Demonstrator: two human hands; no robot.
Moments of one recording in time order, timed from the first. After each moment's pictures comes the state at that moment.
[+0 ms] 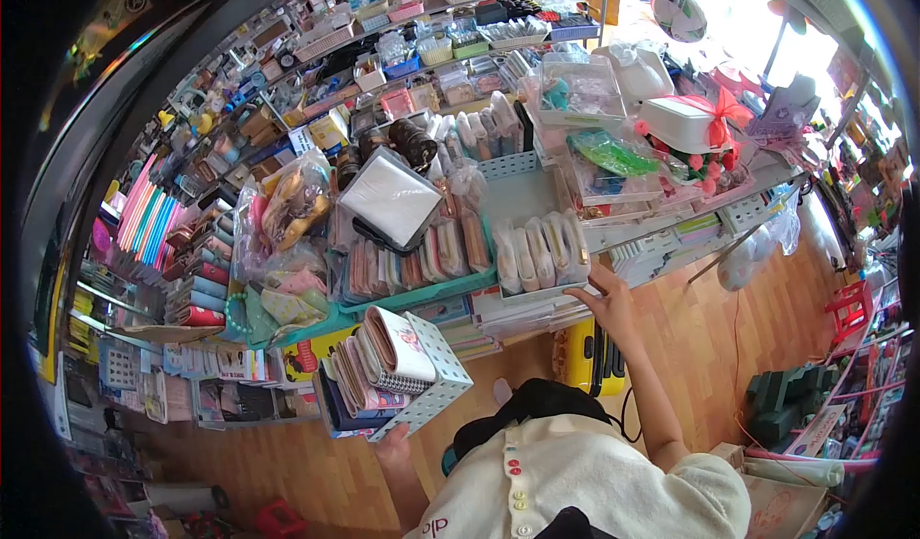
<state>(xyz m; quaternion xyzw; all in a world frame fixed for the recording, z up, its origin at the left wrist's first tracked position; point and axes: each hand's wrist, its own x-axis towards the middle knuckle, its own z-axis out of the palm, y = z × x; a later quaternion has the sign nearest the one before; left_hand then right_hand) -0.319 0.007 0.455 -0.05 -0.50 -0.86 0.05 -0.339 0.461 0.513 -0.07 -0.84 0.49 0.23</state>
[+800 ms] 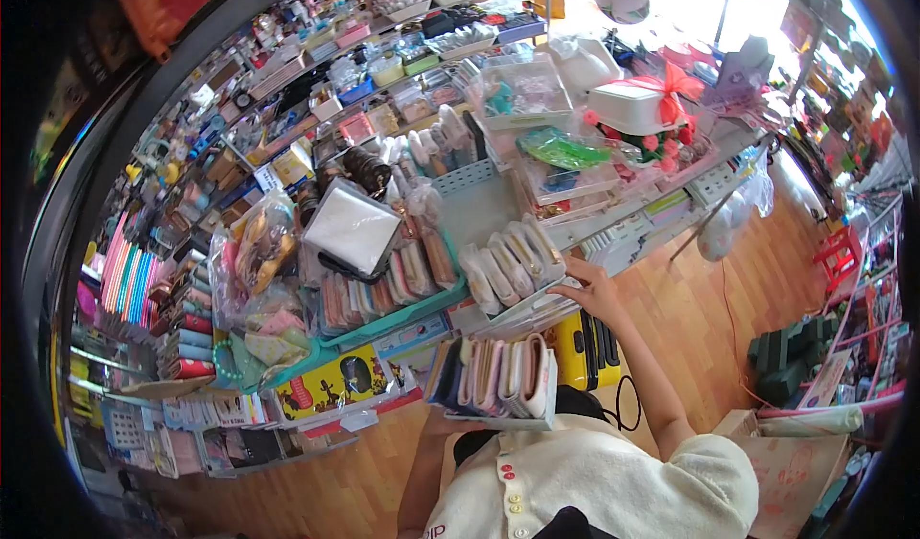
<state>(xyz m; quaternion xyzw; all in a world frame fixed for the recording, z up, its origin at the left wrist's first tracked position) -0.375 0.124 0.470 -0.40 -0.31 -0.82 -0.26 -0.338 0.491 0.493 0.01 -0.83 0.51 0.24</state>
